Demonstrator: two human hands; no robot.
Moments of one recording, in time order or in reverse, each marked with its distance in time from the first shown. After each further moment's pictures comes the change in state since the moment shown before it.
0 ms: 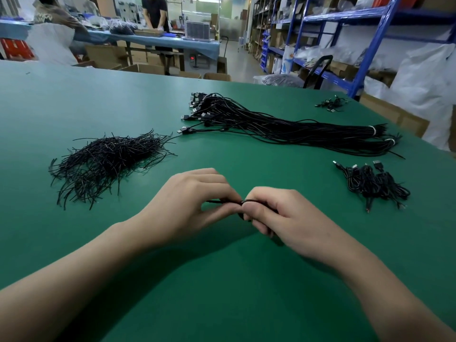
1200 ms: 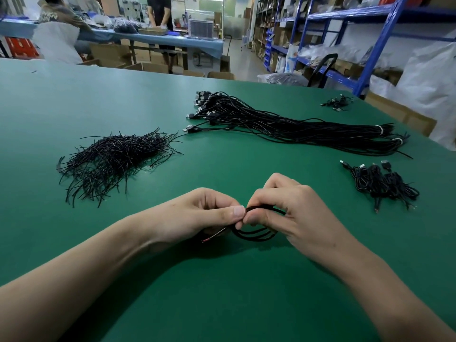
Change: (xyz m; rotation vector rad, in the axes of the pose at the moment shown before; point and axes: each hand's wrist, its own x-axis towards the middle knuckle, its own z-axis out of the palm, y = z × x) left_hand -0.013 0.005 -0.003 -1.105 -0.396 -0.551; right_hand 0.001 -0.004 0.004 -0.274 0.149 -0.180
